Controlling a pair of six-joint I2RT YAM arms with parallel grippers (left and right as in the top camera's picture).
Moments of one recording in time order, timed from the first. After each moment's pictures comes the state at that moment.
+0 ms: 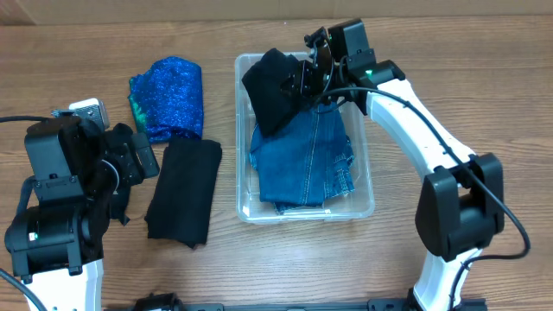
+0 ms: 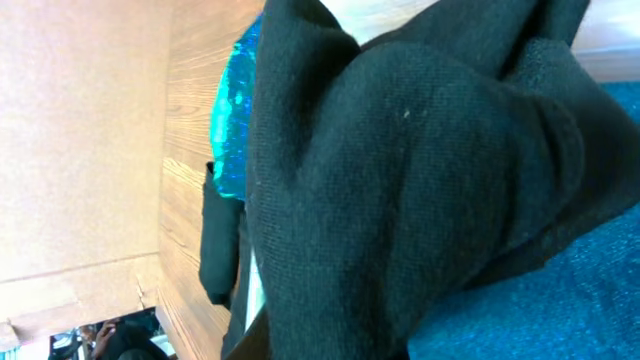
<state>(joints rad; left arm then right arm) 0.14 1.03 1.29 -1.05 -0.03 -0.12 0.34 2.01 1.65 -0.51 -0.67 0.57</state>
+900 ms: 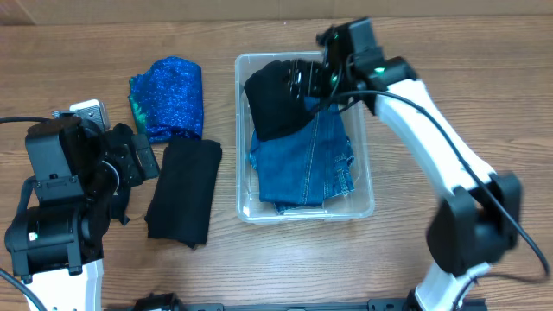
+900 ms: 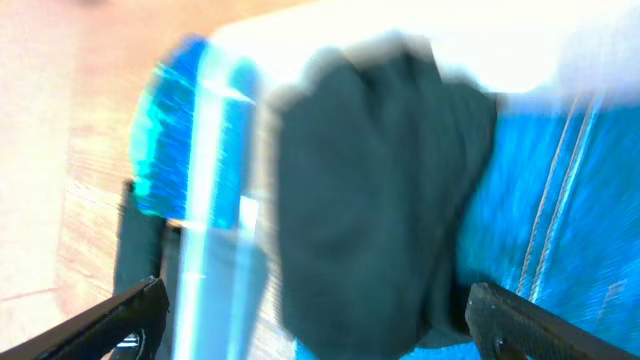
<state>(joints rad) 0.14 1.03 1.29 -1.06 -0.03 -0.12 0.34 1.87 1.69 -0.67 -0.41 0.43</state>
